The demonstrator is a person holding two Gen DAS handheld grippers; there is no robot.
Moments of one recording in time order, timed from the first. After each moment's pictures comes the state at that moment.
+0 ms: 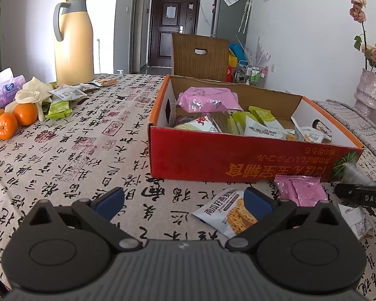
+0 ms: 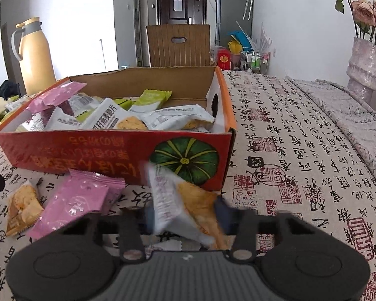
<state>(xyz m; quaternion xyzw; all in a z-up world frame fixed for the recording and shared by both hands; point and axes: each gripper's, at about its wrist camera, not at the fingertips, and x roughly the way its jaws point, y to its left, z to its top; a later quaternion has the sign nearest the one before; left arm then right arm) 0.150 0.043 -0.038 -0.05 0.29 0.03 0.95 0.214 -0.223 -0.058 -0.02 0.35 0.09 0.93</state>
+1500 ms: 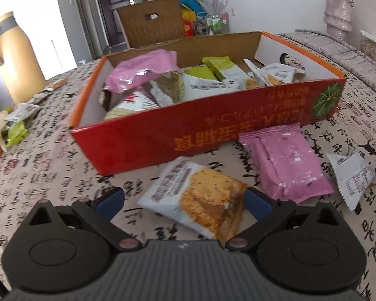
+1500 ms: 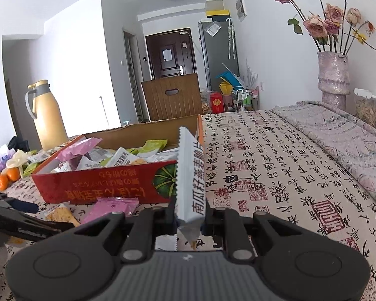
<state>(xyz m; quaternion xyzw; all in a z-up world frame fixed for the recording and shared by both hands) 0.185 -0.014 -0.051 0.08 0.39 -0.04 0.92 0.129 -0.267 -0.031 0.06 0.24 0.08 0.97</state>
